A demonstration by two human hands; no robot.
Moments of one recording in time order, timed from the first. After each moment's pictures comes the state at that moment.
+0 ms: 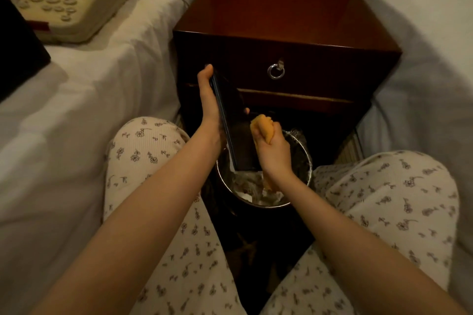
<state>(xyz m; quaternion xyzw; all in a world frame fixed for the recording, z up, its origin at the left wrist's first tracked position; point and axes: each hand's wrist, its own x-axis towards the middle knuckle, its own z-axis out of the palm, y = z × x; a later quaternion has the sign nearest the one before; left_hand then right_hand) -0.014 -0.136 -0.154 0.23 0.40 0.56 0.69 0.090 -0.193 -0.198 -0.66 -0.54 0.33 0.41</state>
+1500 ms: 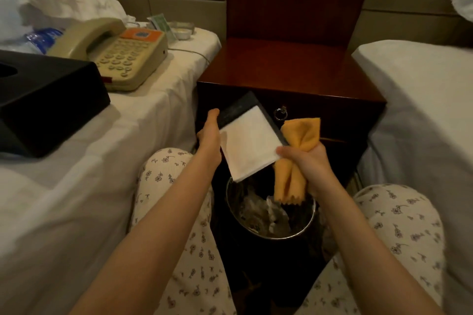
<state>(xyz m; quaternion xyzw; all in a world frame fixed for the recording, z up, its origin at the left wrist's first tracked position) -0.043 -0.122 -0.146 0.18 0.60 0.52 0.58 0.128 -0.207 -0.121 -0.55 -0.42 0.51 0.52</state>
